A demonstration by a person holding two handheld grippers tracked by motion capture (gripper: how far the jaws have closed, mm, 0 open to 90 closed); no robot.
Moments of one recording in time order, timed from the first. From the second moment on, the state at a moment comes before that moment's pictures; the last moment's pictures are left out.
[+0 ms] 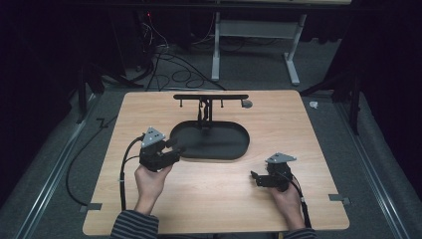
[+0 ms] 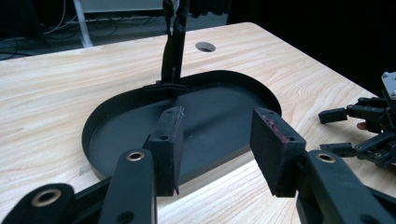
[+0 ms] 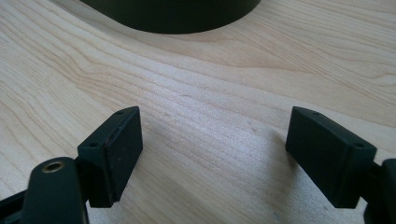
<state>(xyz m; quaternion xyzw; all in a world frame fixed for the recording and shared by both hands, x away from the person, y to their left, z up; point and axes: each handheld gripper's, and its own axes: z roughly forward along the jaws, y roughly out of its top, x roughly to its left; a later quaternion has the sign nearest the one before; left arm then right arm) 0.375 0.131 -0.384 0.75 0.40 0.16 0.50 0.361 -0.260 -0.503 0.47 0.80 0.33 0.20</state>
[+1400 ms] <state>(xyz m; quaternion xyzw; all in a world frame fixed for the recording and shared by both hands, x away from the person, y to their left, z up) 0.355 0.140 -0.408 0.73 0.43 0.13 0.52 0.361 -0.260 -0.503 0.47 0.80 0.33 0.20</state>
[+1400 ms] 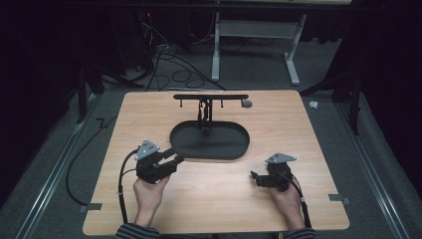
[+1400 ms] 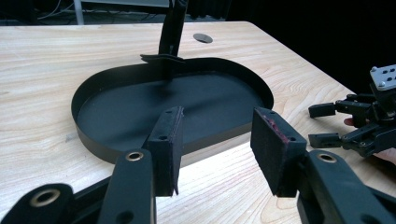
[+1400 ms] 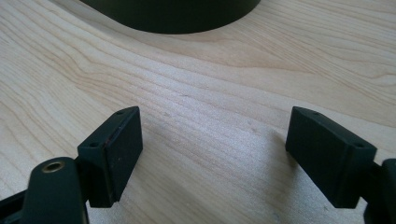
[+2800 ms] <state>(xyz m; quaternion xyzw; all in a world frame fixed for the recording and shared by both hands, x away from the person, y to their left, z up) 0.355 0.157 -0.444 0.73 0.47 0.12 0.49 0.361 -0.260 -0.503 0.47 0.80 0.33 0.20</state>
